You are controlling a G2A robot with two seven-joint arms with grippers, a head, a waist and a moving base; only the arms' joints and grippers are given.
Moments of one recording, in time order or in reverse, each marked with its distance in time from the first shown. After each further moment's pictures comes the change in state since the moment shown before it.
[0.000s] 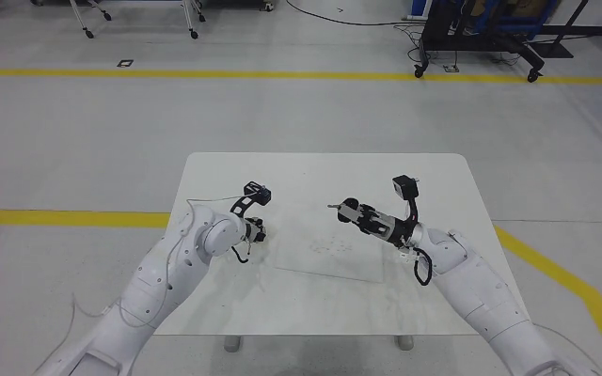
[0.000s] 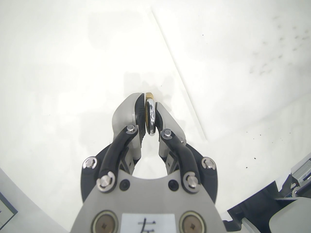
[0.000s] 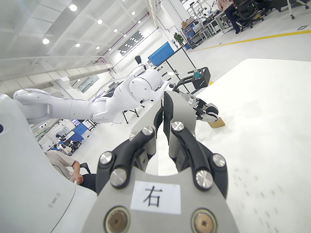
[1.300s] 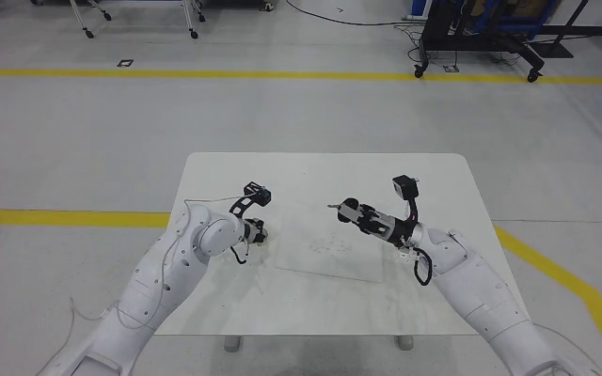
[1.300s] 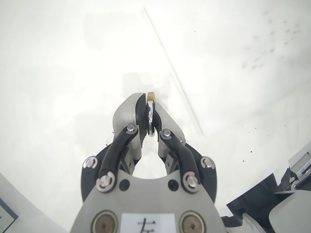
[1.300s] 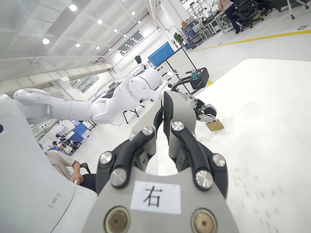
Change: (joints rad) left arm 0.021 -0.007 -0.047 -0.012 -0.005 -0.055 -0.029; right arm 0.000 0.000 0.000 0.000 0.000 0.000 0.000
